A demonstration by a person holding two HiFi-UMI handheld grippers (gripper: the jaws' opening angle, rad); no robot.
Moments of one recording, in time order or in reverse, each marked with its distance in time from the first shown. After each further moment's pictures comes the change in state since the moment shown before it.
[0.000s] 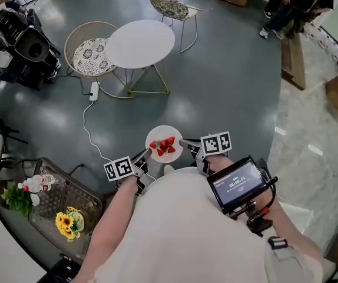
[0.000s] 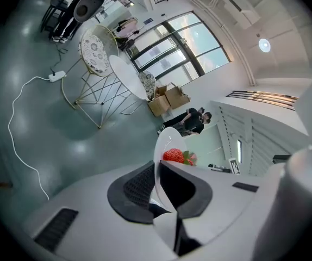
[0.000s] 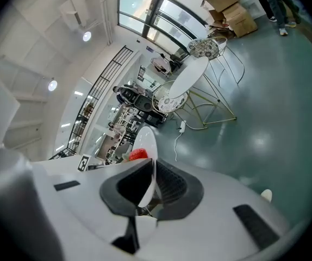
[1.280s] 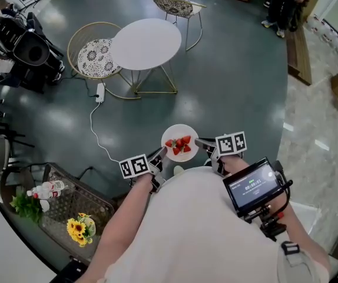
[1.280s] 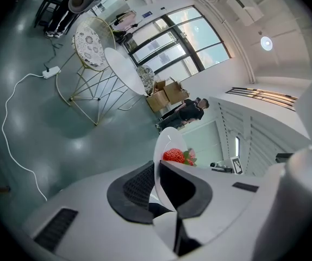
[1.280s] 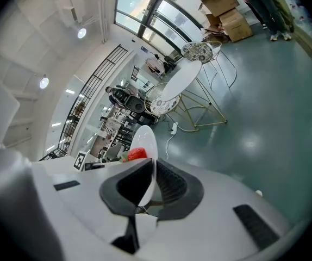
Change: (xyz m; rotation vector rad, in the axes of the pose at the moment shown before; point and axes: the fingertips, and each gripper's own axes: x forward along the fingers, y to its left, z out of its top) left arm 0.034 -0.003 0.010 -0.006 0.067 -0.021; right arm -0.011 -0.019 0.016 0.023 -0.002 -0.089
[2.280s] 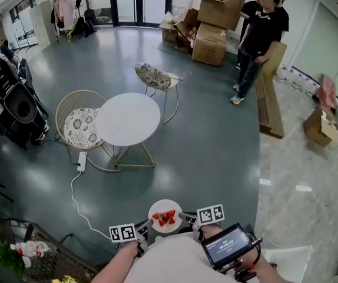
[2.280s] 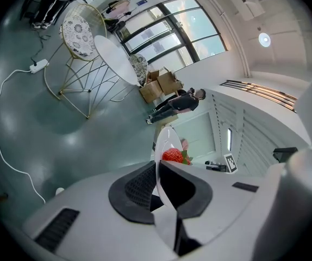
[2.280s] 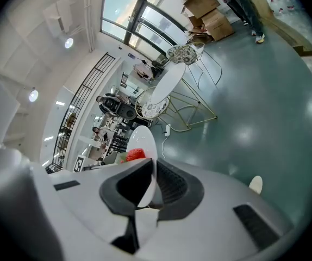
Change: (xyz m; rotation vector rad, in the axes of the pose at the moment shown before) left arm -0.004 0.028 -0.020 0.010 0.125 -0.040; right arm 0.014 -0.023 -0.032 0.144 -0.044 -0.038
